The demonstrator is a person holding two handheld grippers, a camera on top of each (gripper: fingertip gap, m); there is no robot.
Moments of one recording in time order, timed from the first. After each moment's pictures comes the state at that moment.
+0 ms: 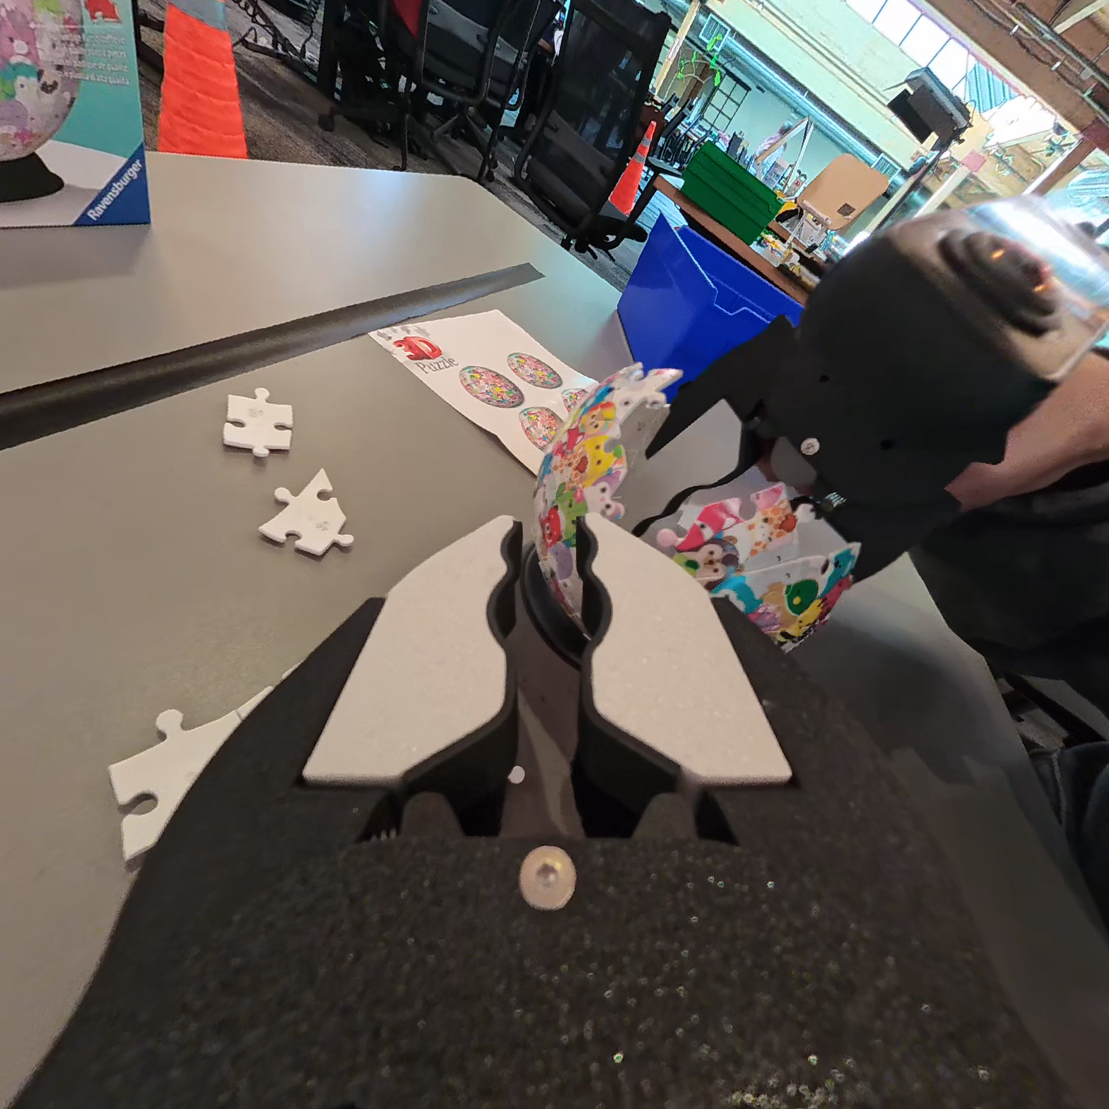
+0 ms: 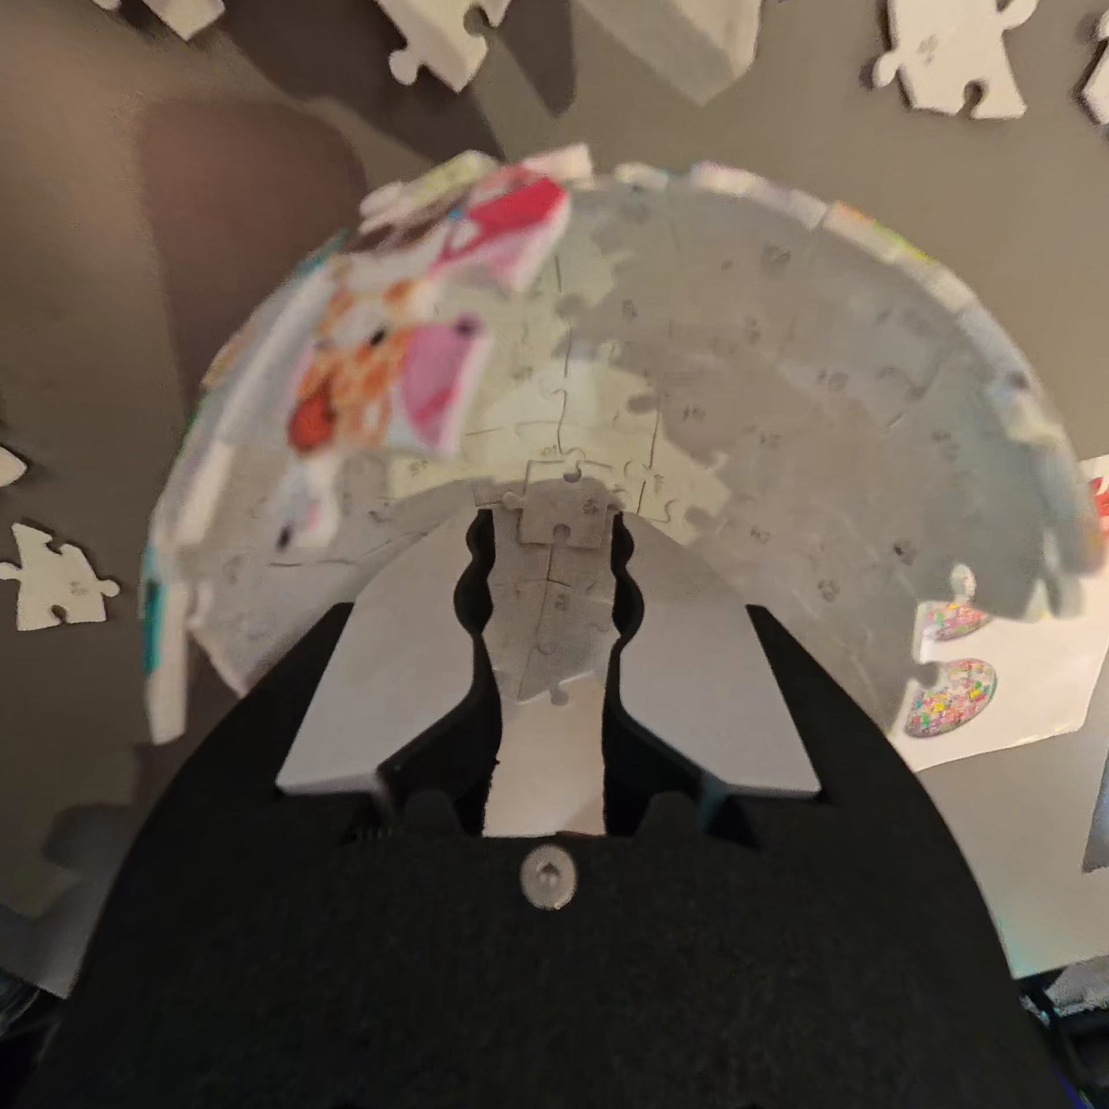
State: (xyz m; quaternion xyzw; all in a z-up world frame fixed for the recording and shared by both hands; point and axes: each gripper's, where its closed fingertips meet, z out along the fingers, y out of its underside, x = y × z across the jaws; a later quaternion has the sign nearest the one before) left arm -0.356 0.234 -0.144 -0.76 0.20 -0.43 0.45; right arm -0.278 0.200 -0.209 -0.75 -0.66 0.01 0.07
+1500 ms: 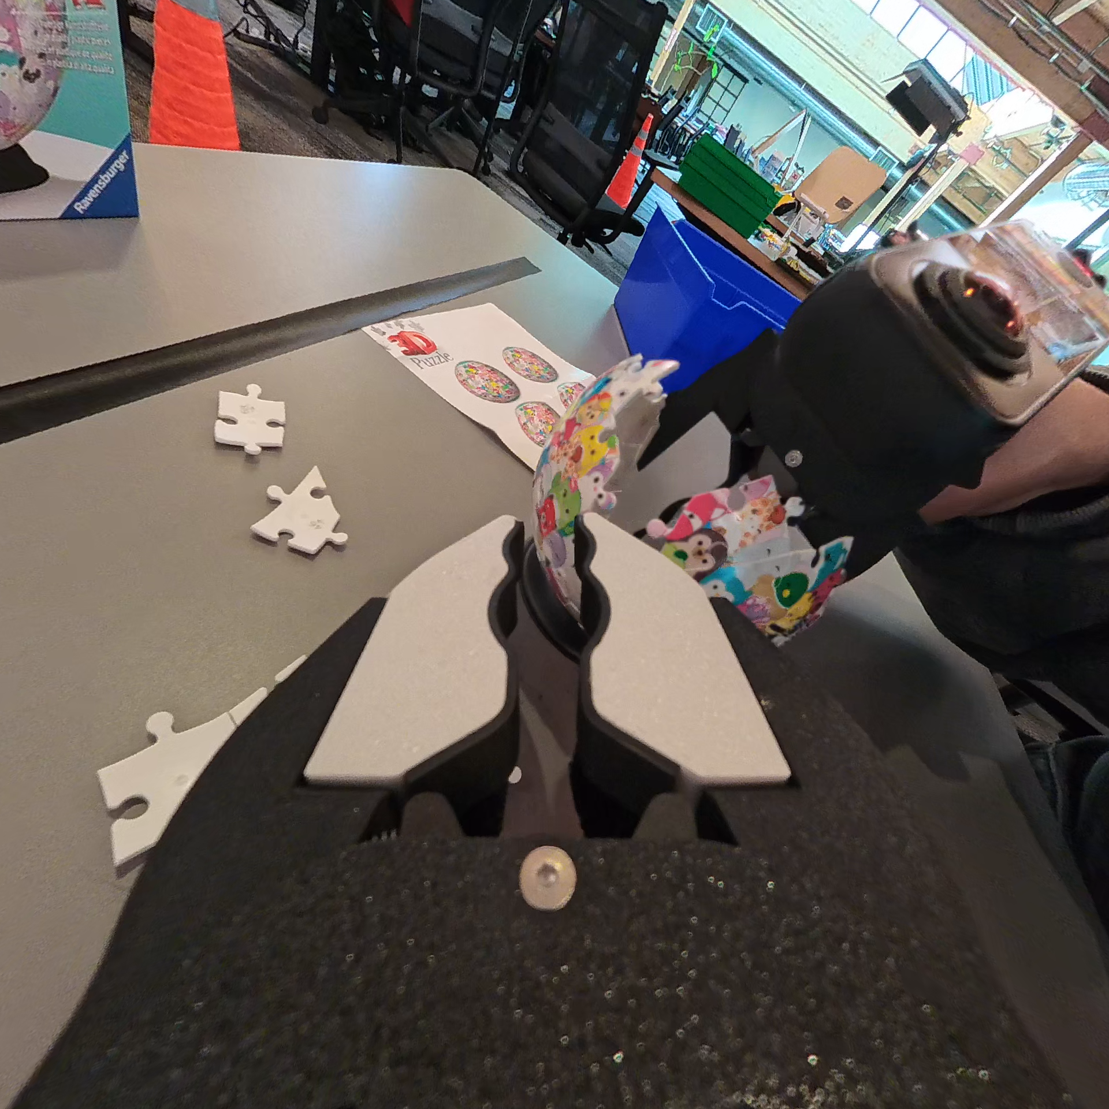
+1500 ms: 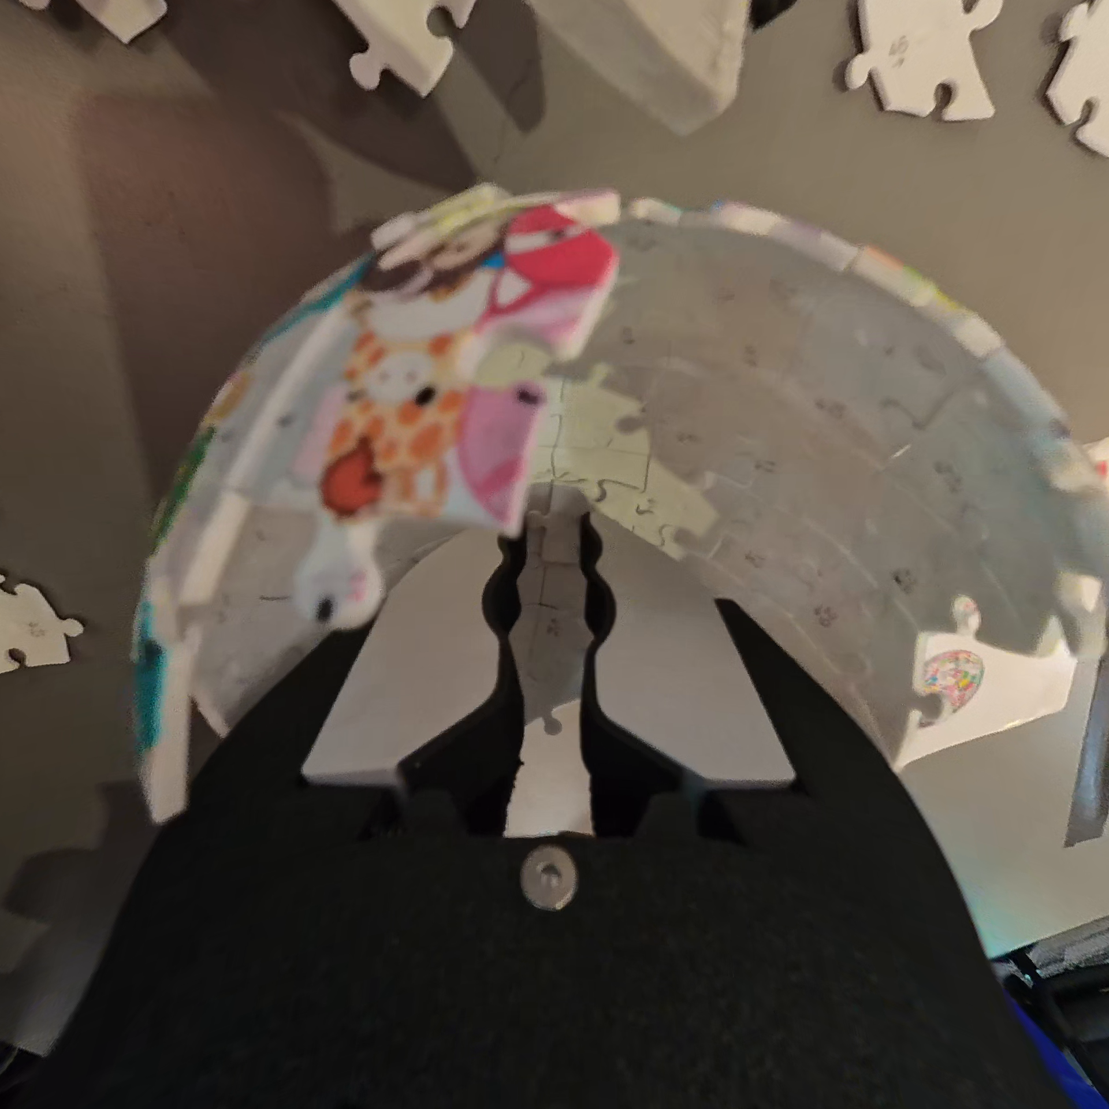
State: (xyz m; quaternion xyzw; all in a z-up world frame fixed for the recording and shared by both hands) left arm -0.354 0.233 -0.145 -0.76 0.21 -0.43 0.44; right arm -0.280 0.205 -0.214 -0.75 -0.65 -0.01 0.09
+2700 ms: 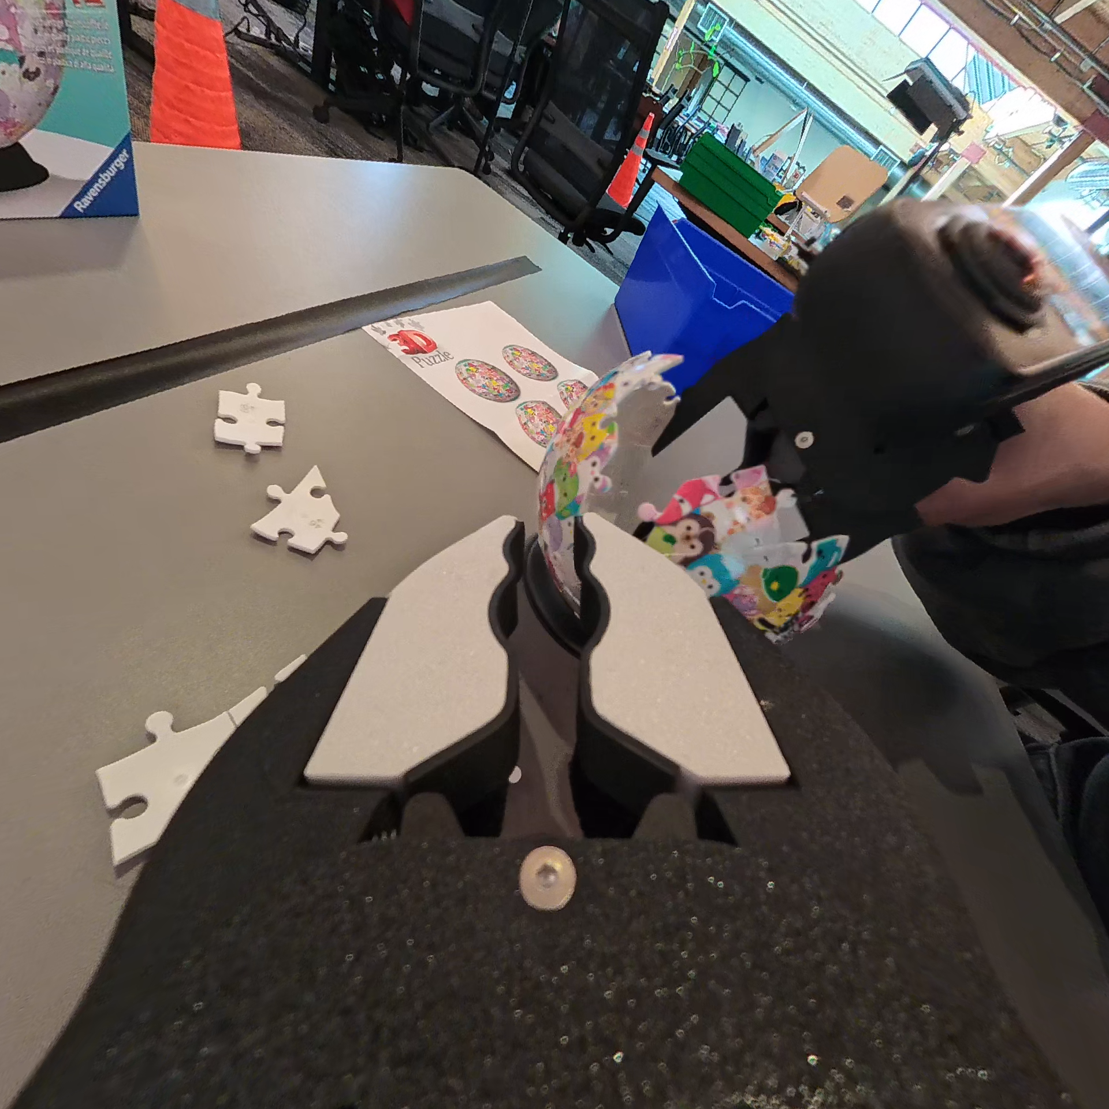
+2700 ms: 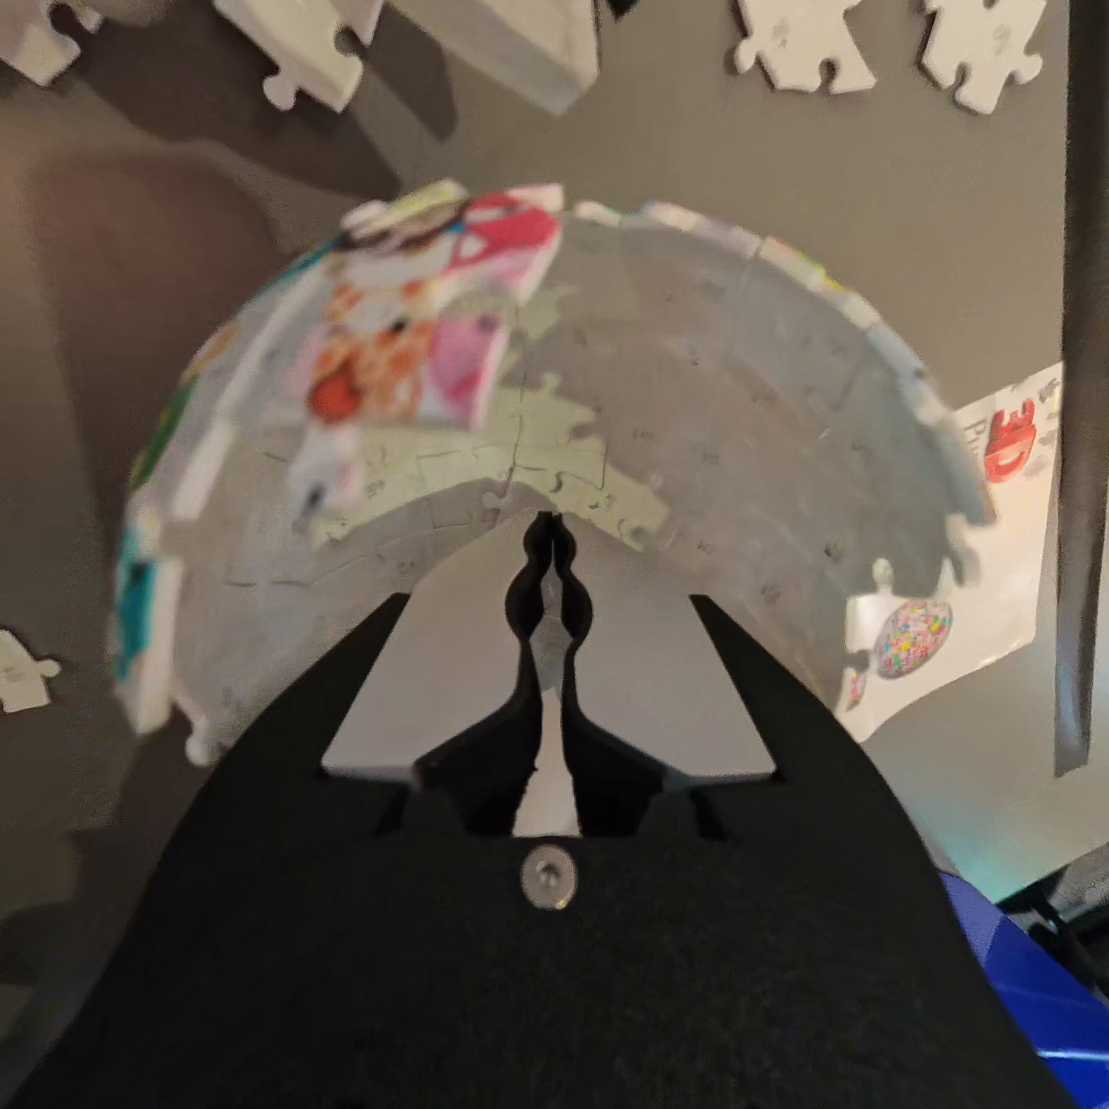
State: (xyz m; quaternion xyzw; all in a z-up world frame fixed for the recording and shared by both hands) left arm -0.354 0.233 -0.146 -0.76 0.21 -0.43 0.44; right arm -0.276 0.215 -0.206 -0.78 -0.62 -0.03 0.13
